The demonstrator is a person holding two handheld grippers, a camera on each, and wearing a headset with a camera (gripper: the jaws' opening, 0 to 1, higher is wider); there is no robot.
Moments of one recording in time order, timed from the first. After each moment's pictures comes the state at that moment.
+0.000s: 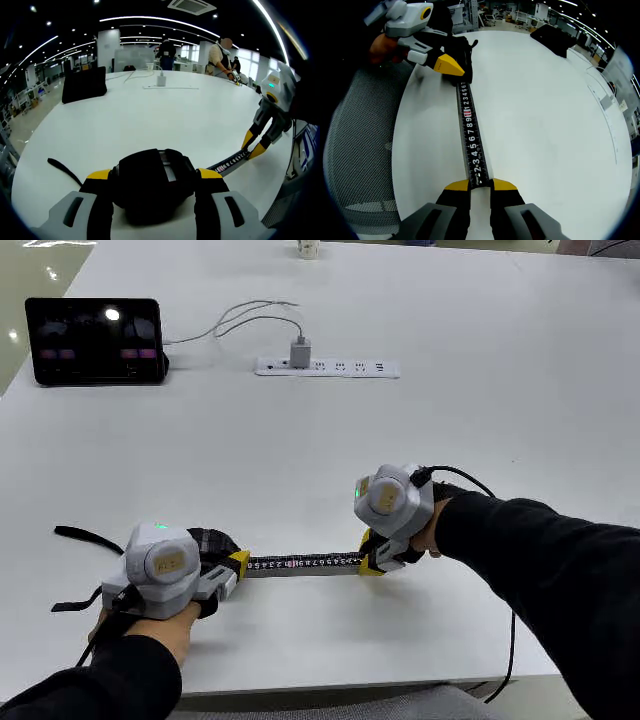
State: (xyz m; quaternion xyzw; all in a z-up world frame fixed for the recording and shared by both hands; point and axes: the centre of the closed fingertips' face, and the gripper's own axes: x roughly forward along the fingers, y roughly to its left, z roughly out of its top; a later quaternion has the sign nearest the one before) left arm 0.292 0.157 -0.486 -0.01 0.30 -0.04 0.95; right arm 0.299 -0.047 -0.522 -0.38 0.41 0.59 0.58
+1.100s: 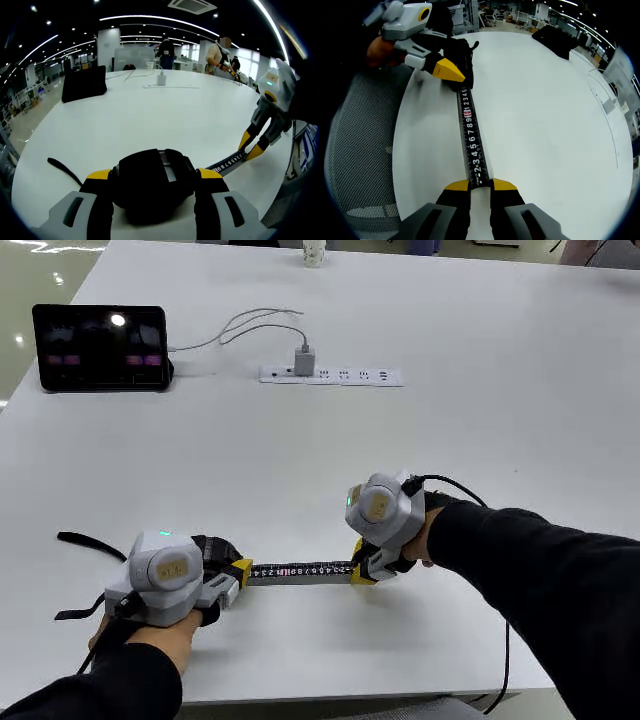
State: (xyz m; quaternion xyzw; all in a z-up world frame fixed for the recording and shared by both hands) left arm 0.291 0.158 -0.488 -0.01 0.31 -0.04 0.95; right arm 0.297 -0.032 -0.523 -0.38 0.41 0.59 0.58
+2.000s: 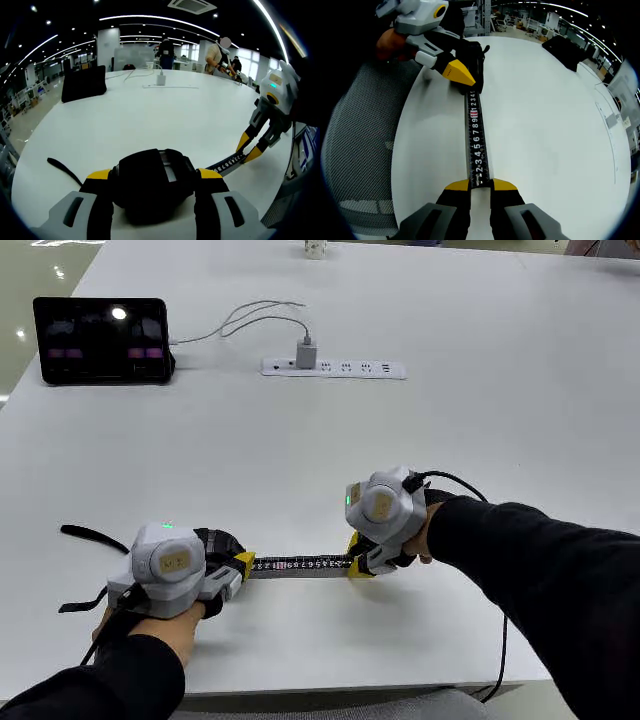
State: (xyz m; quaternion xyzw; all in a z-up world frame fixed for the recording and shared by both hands) left arm 0.291 0.159 -0.487 -0.01 0.31 -0.04 0.95; right arm 0.293 -0.023 -0.523 -0.39 0.38 0.62 0.56
